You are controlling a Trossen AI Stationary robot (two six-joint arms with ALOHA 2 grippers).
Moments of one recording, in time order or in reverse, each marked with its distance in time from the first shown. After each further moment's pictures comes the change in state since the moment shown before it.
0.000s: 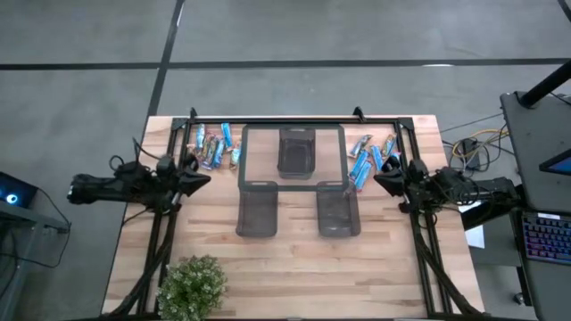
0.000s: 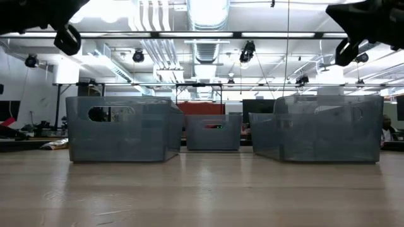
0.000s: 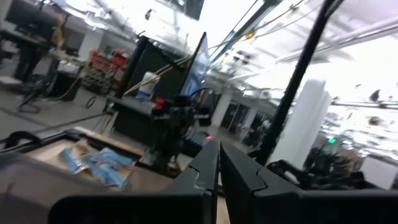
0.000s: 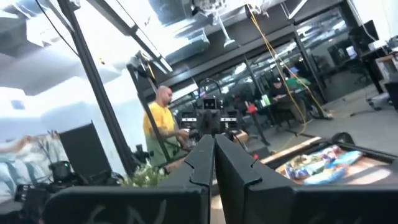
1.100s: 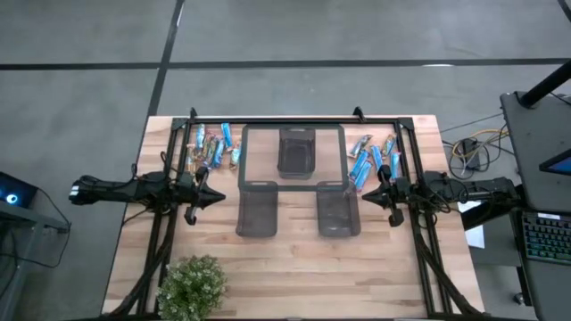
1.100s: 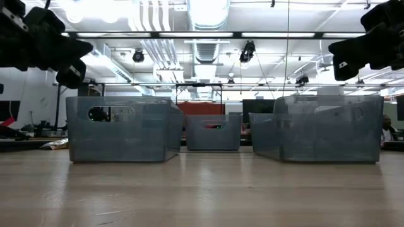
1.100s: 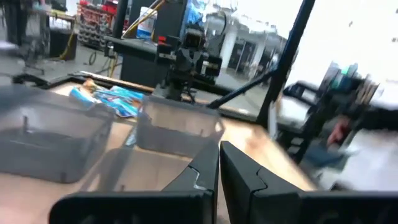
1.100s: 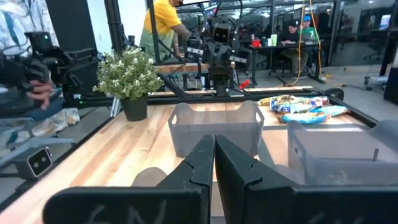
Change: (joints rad) left arm -0.001 -0.037 -0.206 -0.061 0.091 0.097; right arm 0.000 -0.001 0.000 -0.379 -0.160 -0.363
